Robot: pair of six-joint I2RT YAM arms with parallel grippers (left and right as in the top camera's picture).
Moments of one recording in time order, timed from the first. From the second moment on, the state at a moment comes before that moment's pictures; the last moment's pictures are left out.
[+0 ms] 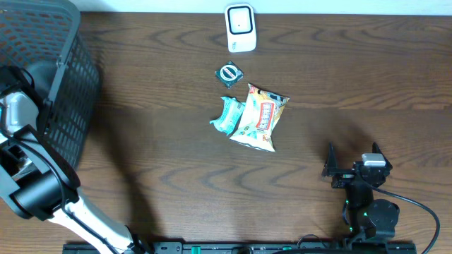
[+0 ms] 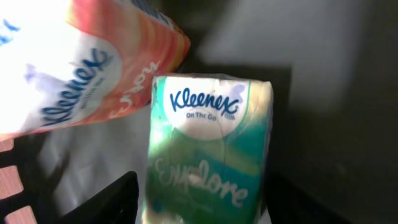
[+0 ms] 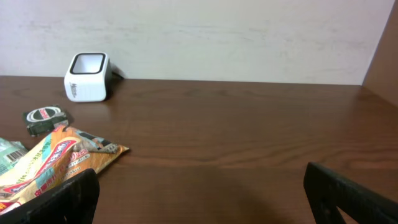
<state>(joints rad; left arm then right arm) 0.62 2.06 1.48 -0.69 -0.40 -0.25 -0.04 0.01 0.01 -0.07 -0.03 -0.03</state>
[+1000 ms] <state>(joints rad) 0.62 1.57 1.47 -0.54 0.07 -0.38 -0.04 0.01 0.01 -0.07 -0.03 -0.03</state>
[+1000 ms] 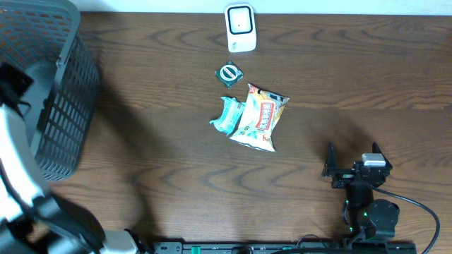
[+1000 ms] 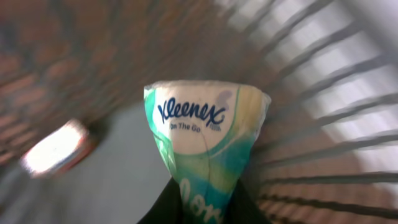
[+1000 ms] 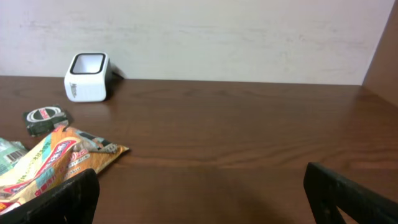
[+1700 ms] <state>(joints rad) -0.03 1.38 1.47 -0.52 0.50 -0.41 -0.04 0.01 0.01 -0.07 -0.03 -0.03</state>
